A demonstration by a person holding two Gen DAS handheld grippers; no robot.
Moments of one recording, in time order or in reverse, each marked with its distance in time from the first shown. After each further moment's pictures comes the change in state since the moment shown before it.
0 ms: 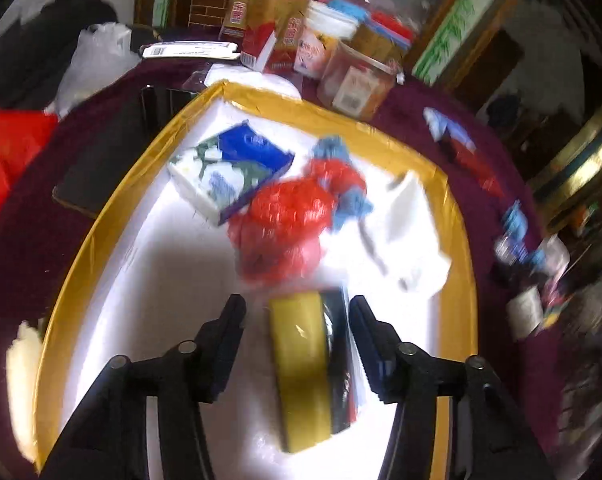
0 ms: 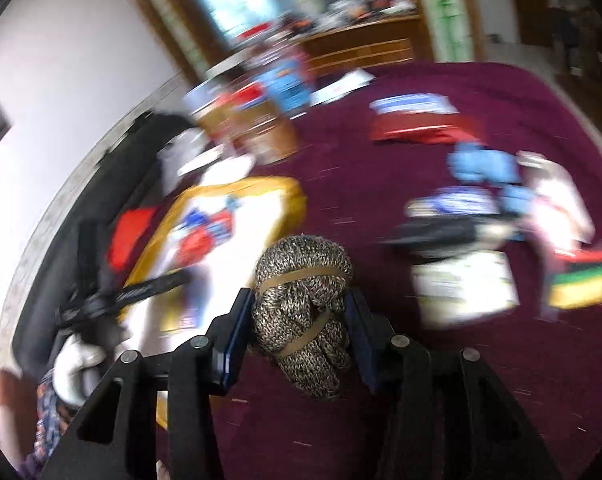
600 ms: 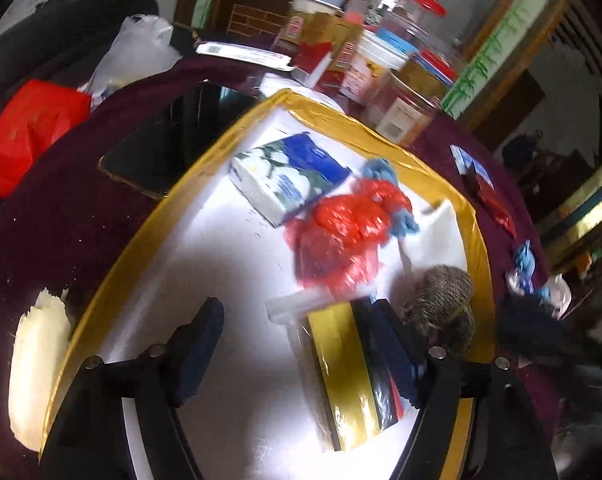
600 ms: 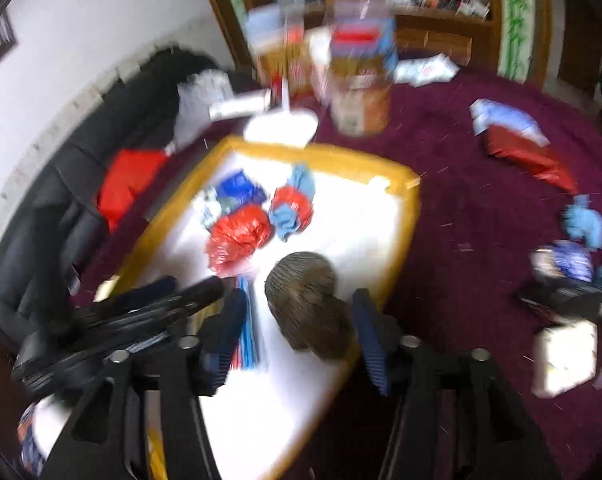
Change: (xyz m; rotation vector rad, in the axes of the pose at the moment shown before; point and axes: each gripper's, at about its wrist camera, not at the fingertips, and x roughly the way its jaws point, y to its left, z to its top) left arm -0.006 0.024 -0.017 -0.080 -0.070 0.040; right arm 0.077 0.090 0.018 -0.178 0.068 -0.077
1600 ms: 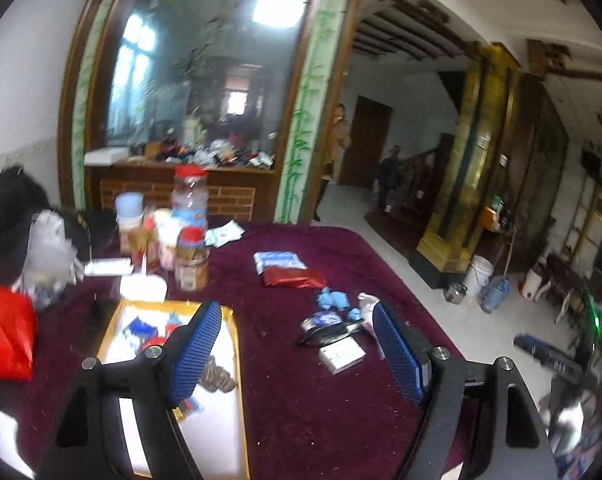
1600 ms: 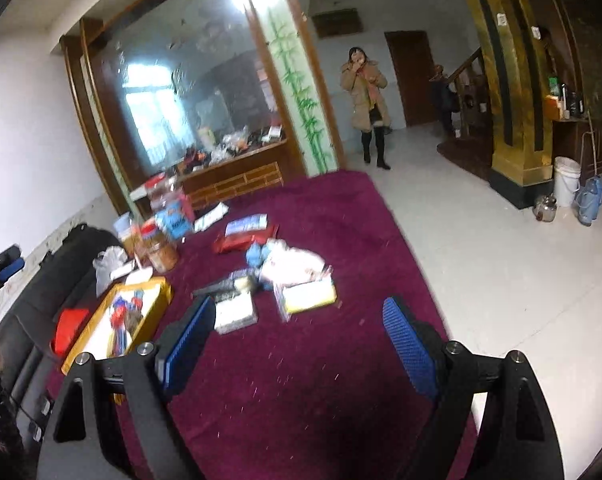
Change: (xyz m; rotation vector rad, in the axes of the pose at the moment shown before) left arm -0.267 -0.175 -0.047 0.471 -0.417 -0.305; right arm -0.342 -0.212 -0.199 0.353 -0.528 -0.306
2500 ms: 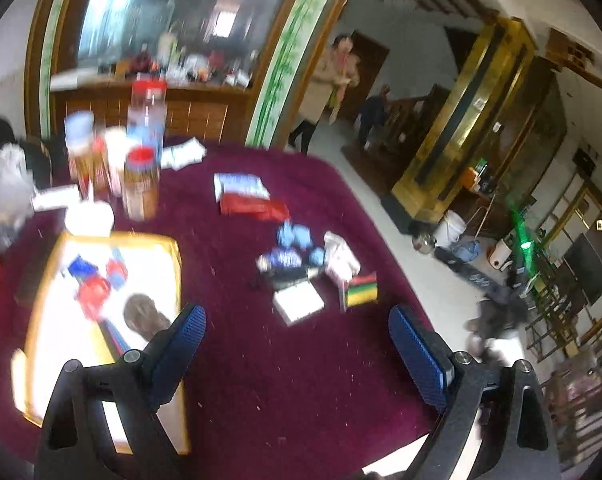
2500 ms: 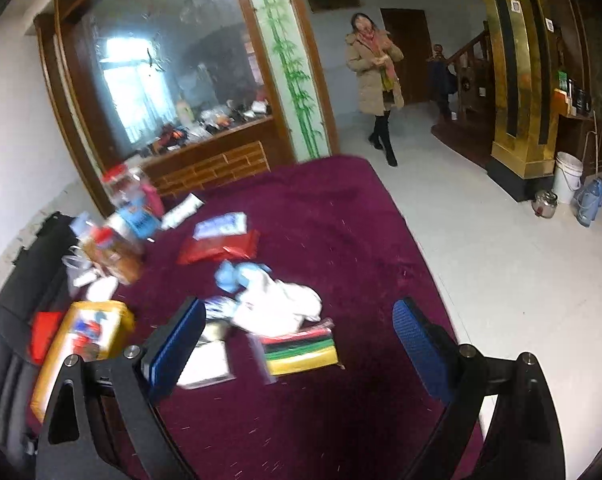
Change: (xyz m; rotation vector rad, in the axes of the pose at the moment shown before) left arm 0.087 -0.021 -0.014 -0.137 0.325 -0.114; right arm 0.172 0.006 0.034 -0.007 0.122 -0.075
